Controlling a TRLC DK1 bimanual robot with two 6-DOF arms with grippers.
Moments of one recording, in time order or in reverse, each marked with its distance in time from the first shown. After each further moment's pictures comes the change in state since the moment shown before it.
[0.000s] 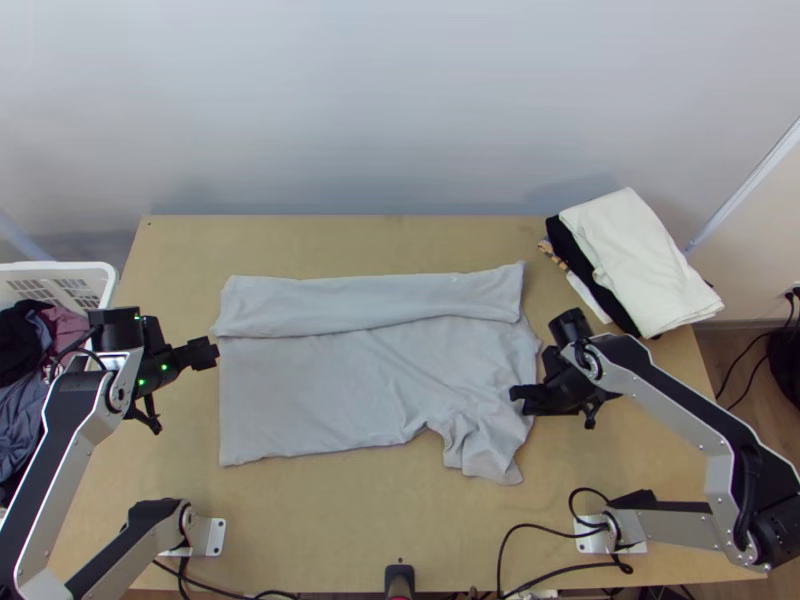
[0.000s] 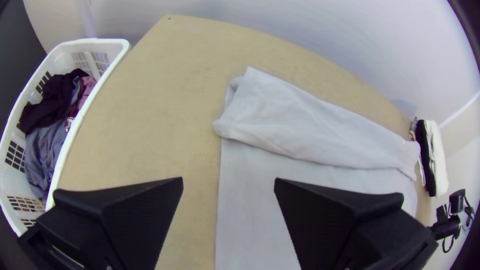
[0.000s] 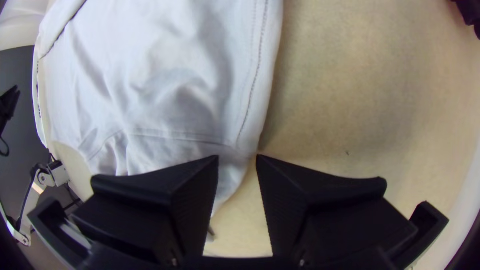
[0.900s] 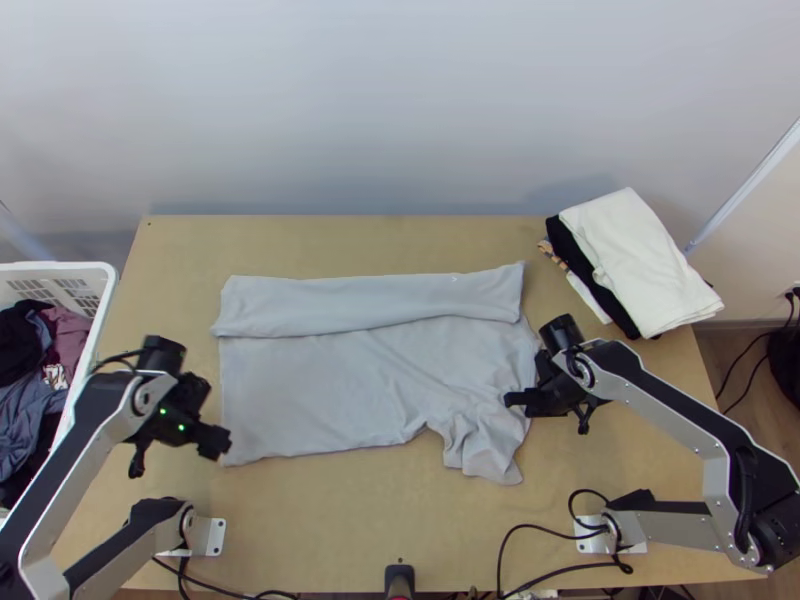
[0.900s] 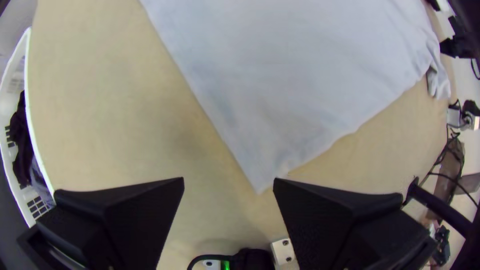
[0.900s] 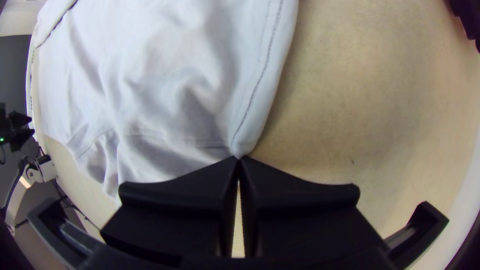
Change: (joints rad) left arm -0.113 0.063 -0.105 -0.468 0.000 0.516; right arm 0.053 -0.004 -0.033 0.059 0.053 0.000
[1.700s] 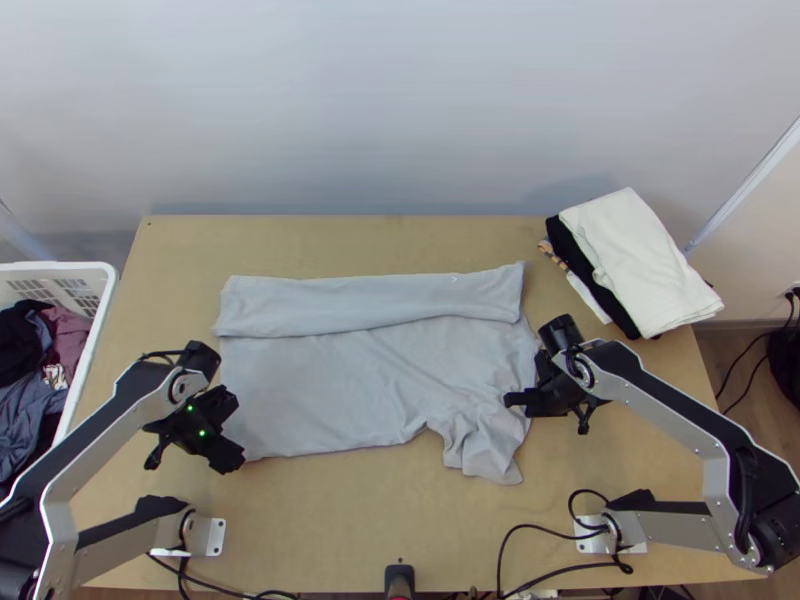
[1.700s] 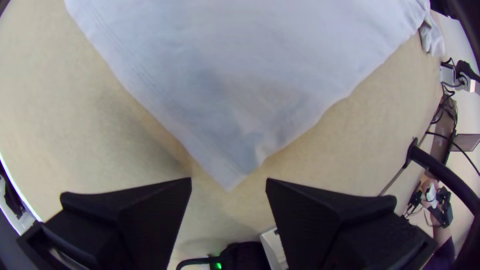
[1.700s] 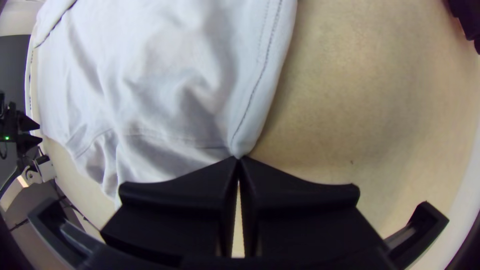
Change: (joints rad) left arm -0.097 0.192 -0.029 0.008 0.057 0.066; right arm 0.000 -0.002 0.000 0.000 0.011 0.000
